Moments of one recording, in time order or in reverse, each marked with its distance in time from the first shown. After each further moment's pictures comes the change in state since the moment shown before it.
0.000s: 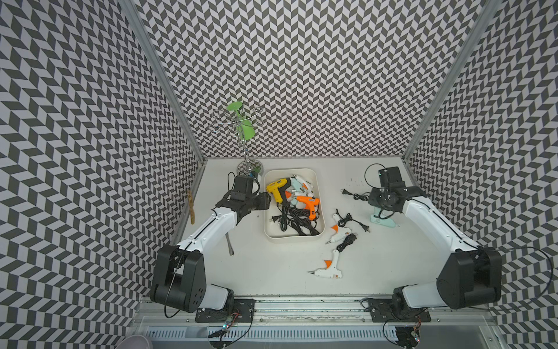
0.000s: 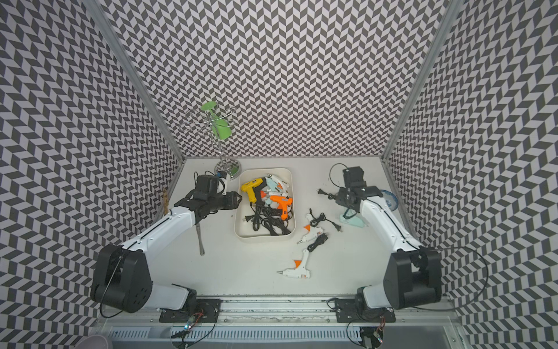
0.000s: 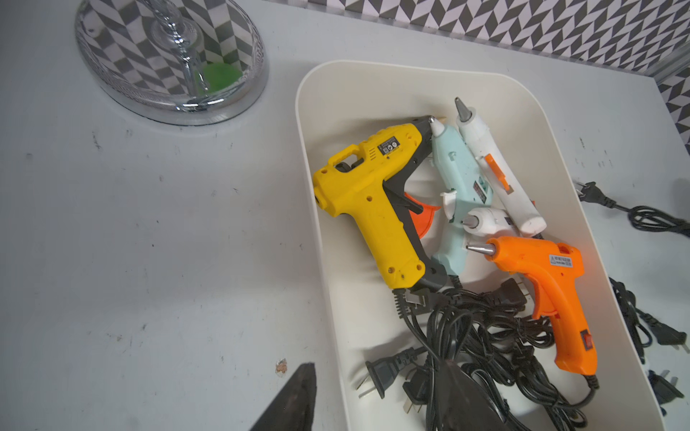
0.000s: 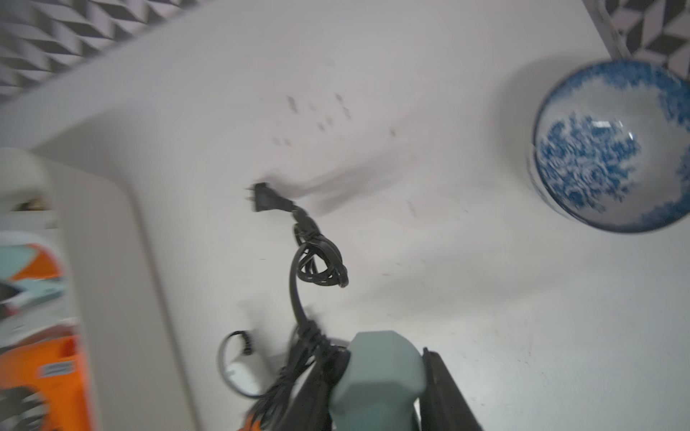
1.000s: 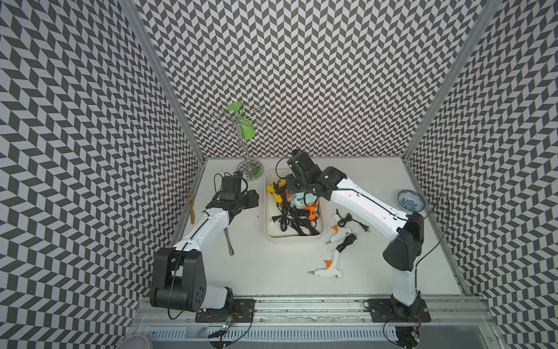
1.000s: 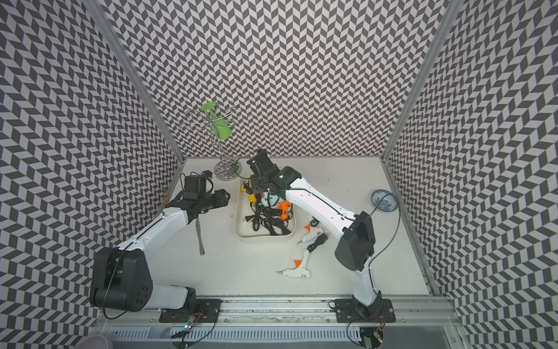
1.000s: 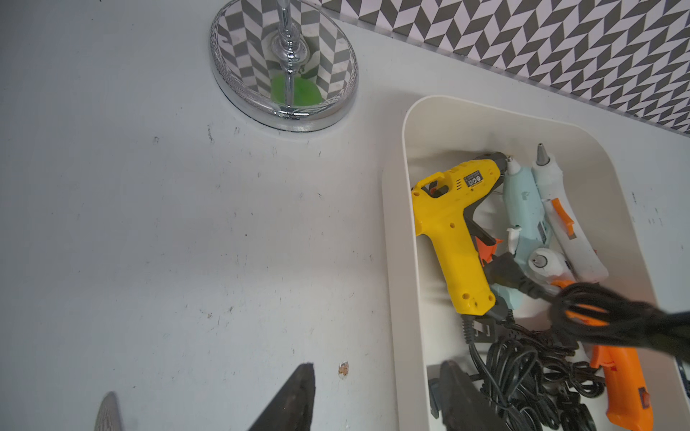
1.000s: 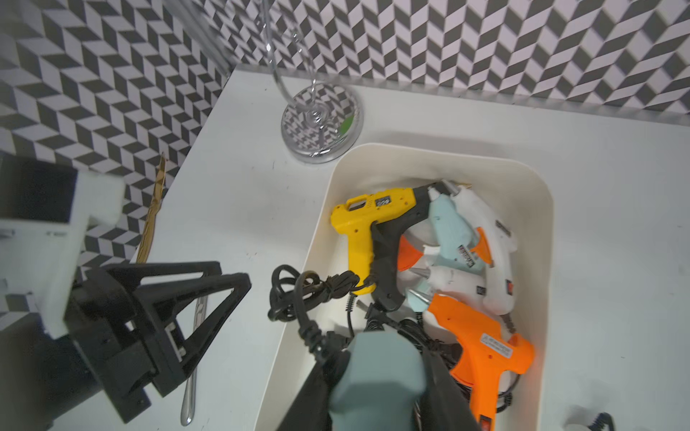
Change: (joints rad) left arm 0.119 -0.006 -0.025 0.013 -0.006 -0.029; right arm 0.615 0.534 0.719 -0.045 0.051 -0.001
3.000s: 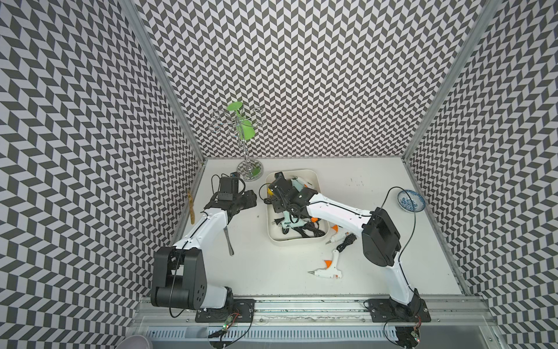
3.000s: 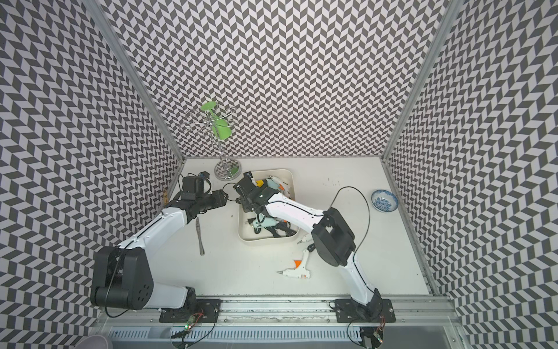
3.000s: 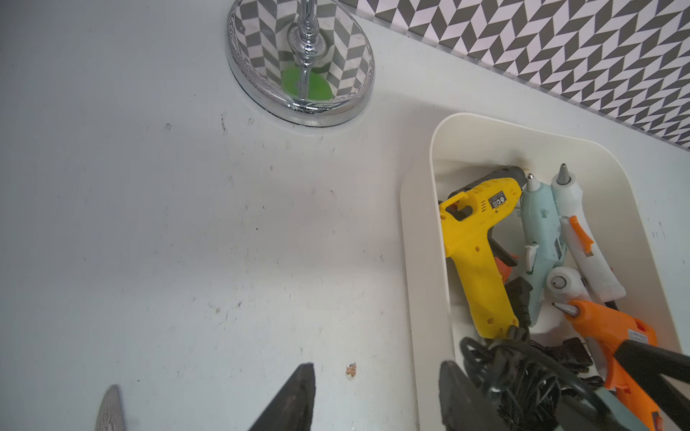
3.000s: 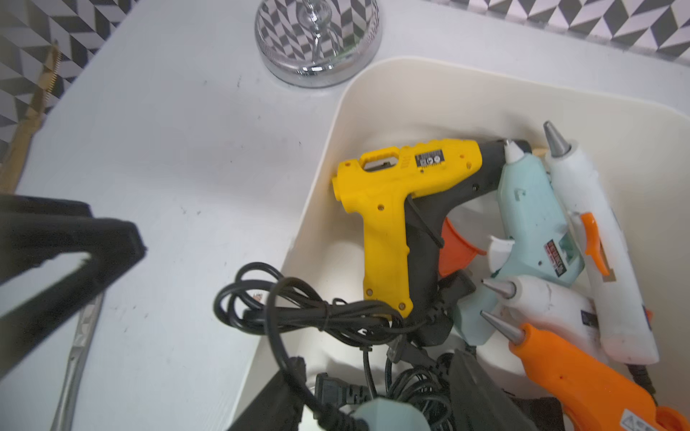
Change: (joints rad) left arm 0.031 0.009 -0.010 0.014 0.014 -0.025; right arm 0.073 0.177 -0.092 0.205 0.105 -0.053
